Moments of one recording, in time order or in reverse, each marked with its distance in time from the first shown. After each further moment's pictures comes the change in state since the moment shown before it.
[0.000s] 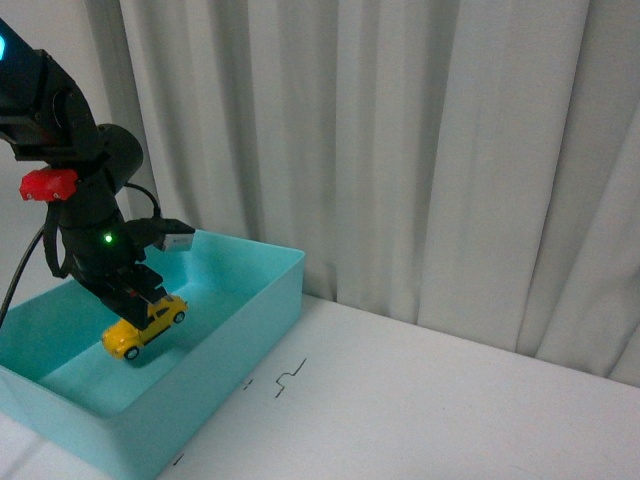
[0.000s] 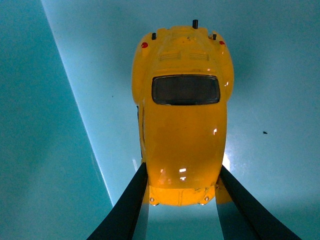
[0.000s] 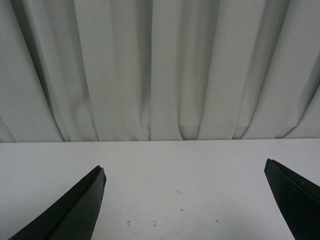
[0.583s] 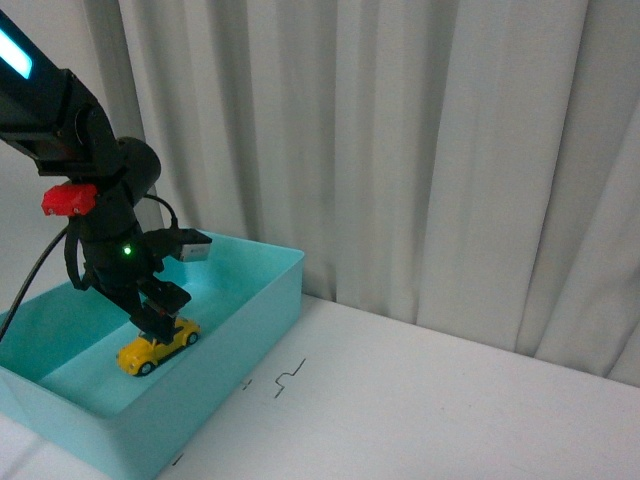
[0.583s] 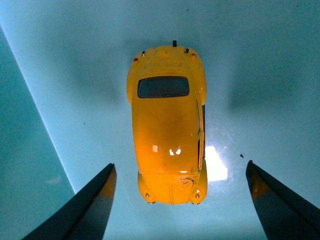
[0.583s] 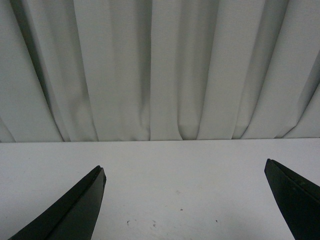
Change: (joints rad) left arm -0.028 0.031 -0.011 0.037 0.027 -0.008; right arm 0.000 0.000 0.000 0.000 0.000 0.000
